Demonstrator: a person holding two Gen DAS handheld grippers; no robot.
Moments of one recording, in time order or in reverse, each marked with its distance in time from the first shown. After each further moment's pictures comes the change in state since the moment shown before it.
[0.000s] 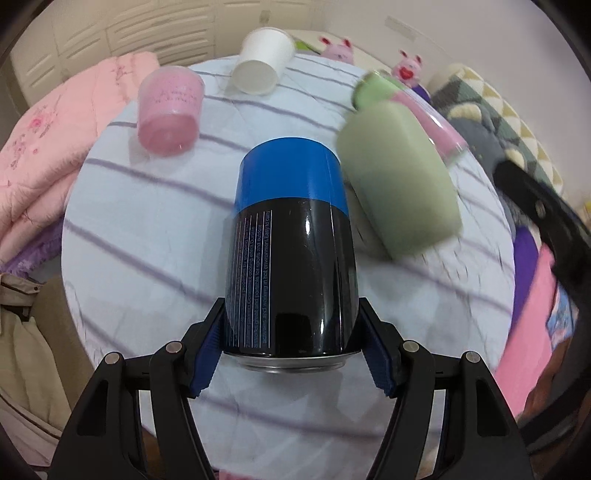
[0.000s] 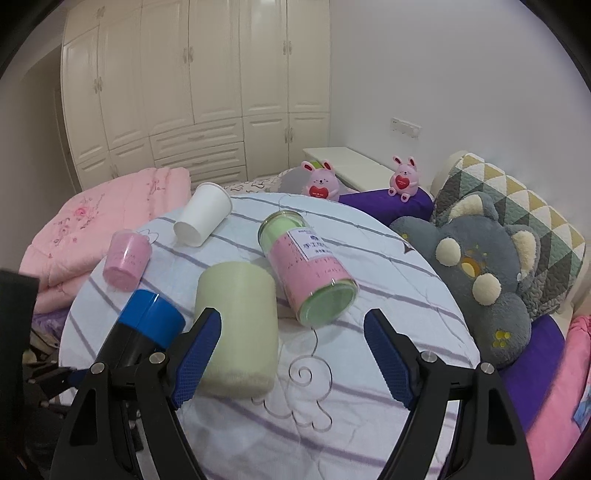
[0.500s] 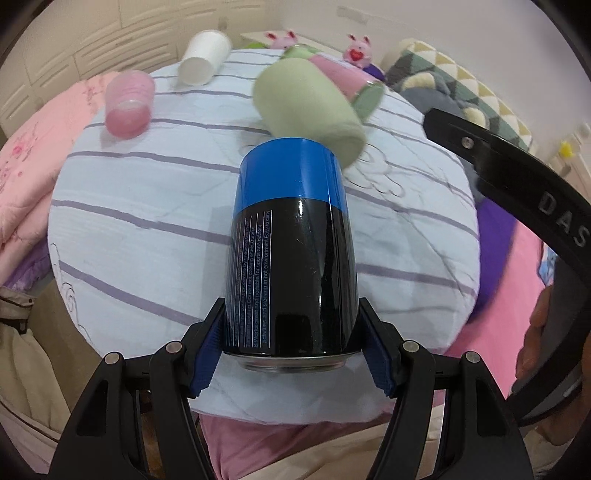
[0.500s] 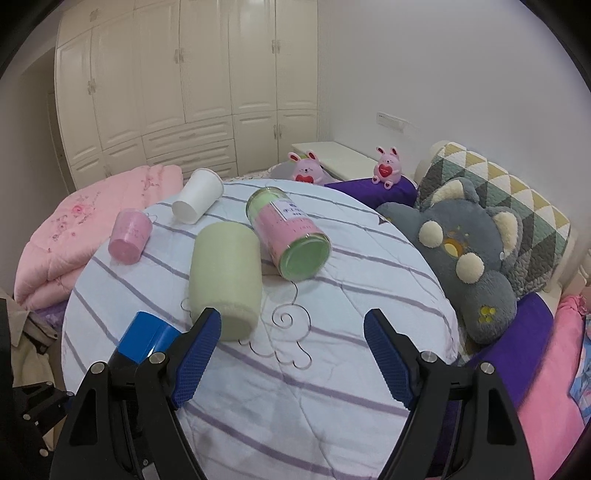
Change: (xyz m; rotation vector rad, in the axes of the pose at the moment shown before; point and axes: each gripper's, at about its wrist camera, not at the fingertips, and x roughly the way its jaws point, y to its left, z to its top) left arm -0.020 -0.049 -0.057 0.131 -0.012 -0.049; right arm -0.035 -0.012 -0.037 0.026 0.007 -0.031
